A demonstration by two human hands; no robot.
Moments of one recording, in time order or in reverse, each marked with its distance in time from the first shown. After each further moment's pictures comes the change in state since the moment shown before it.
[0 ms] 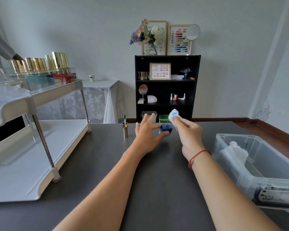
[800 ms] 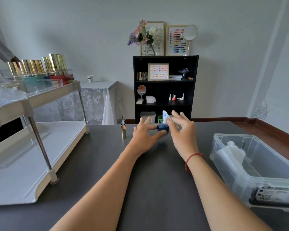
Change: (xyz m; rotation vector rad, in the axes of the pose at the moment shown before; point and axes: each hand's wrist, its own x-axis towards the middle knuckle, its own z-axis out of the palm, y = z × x) left_hand 0.001 0.001 -0.004 -0.153 -0.057 -0.119; right_hand -0.006 0.000 -0.003 -0.494 -0.126 -0.447
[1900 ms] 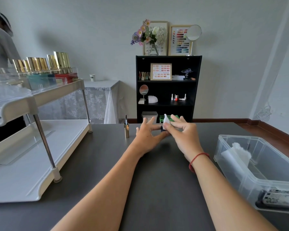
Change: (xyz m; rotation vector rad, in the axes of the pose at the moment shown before) left_hand 0.000 -0.006 0.001 -0.038 -0.017 0.013; right_hand -0.004 -0.004 -0.001 0.173 -0.170 0.160
